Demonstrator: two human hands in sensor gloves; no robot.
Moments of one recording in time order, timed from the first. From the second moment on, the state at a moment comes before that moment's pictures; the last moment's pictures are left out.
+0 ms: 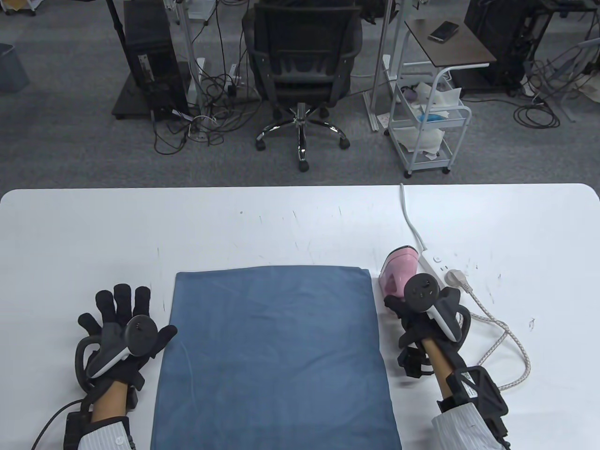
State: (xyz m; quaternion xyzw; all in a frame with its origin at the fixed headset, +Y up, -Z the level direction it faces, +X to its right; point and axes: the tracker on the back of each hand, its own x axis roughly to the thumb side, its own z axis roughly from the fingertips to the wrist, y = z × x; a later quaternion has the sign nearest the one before) left_hand -0.354 -0.764 -0.324 -0.08 0.00 0.00 1.00; right_hand 0.210 -0.730 -0.379 -0.08 0.01 0.98 0.17
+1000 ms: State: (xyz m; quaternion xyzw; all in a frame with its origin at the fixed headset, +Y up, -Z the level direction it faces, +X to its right) left_hand -0.355 -0.773 -0.320 -0.13 0.01 -0.07 0.99; right_hand 0.293 -0.726 -0.463 -0.04 0.07 1.00 0.06
